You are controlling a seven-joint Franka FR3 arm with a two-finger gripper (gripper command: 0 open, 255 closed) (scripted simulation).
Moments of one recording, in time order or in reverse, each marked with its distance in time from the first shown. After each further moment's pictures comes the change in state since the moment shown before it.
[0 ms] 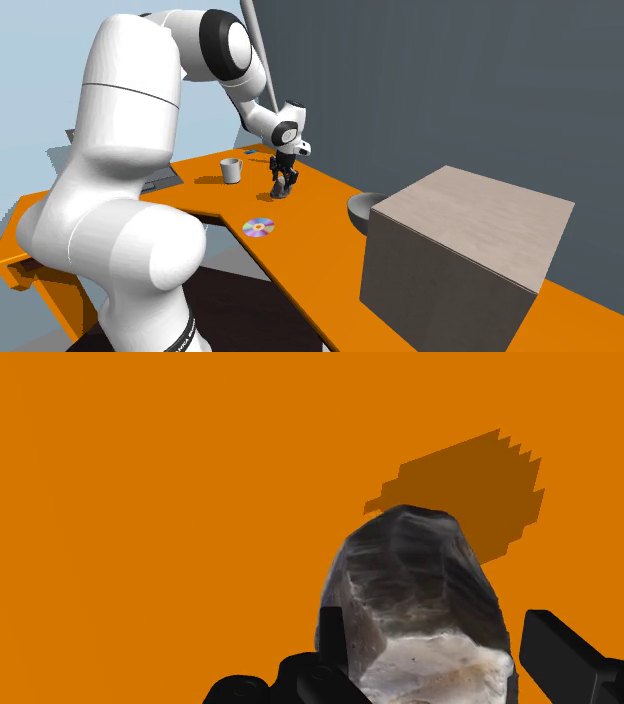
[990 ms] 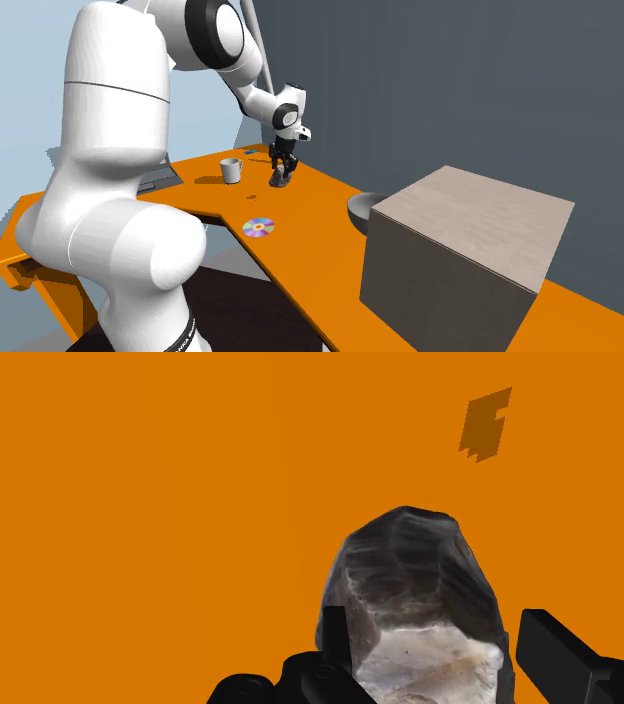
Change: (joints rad) arm 0.008 -0.091 -0.019 0.017 -0.039 -0.105 0.048
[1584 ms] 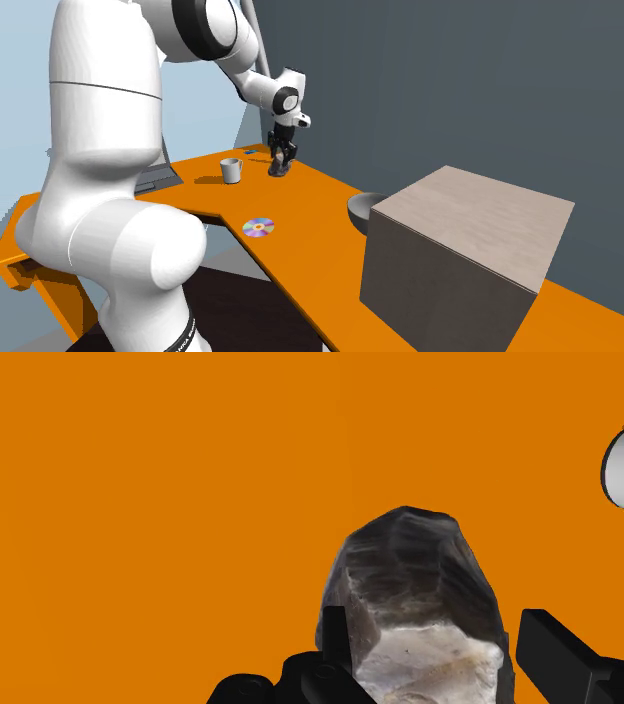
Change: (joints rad) arm 0.005 -0.069 -0.011 0.029 -0.030 -0.093 0.040
